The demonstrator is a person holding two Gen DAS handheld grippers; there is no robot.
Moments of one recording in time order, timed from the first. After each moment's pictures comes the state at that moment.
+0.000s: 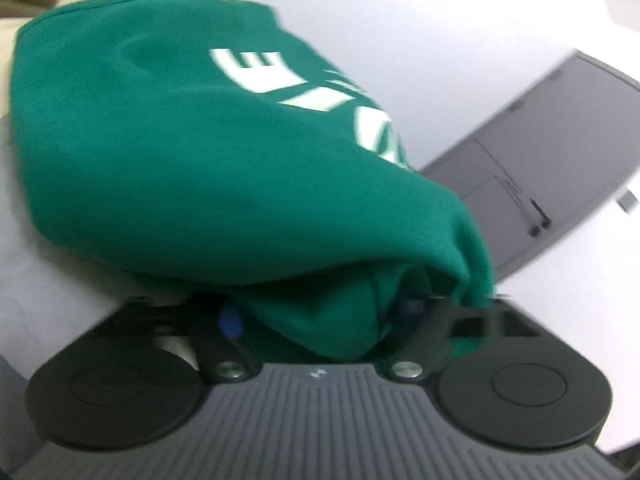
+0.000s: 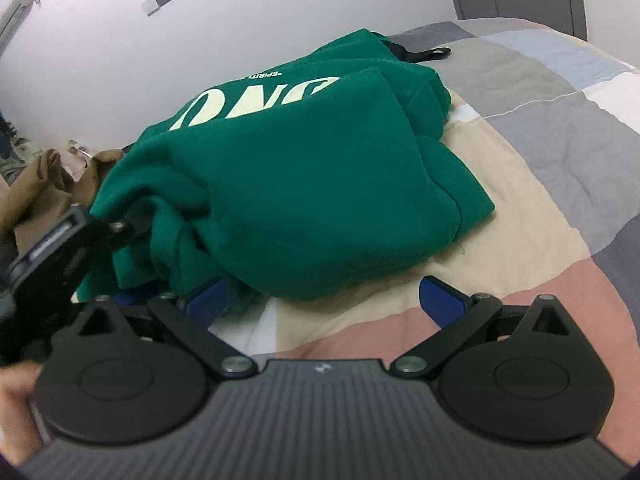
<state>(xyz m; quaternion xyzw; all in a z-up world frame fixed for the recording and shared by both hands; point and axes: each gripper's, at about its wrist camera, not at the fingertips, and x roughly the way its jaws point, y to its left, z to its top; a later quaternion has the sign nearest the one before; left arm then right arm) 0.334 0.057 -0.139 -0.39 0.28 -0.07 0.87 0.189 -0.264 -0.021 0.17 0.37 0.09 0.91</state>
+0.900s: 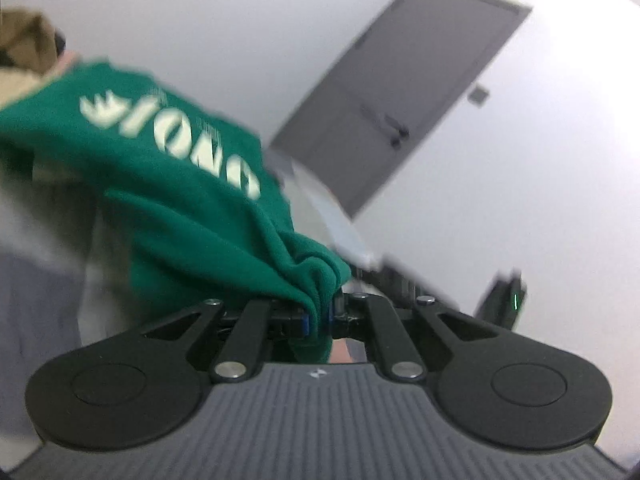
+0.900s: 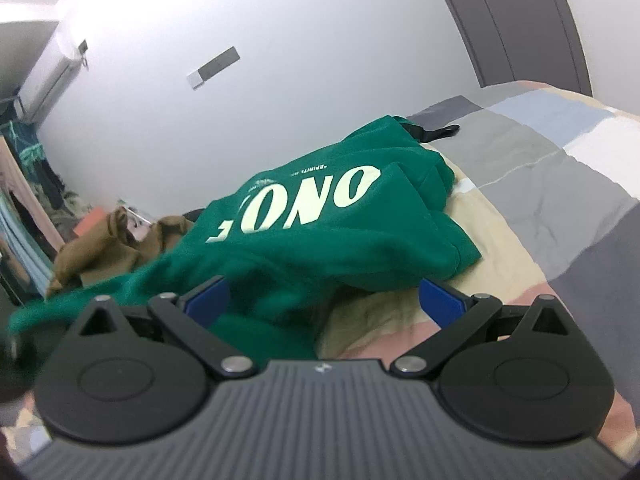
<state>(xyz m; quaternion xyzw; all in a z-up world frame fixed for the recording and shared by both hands) 0.133 0.004 -0.005 -0.27 0.27 -0.28 0.88 0.108 -0.305 0.041 0.22 0.26 0.13 0.93</state>
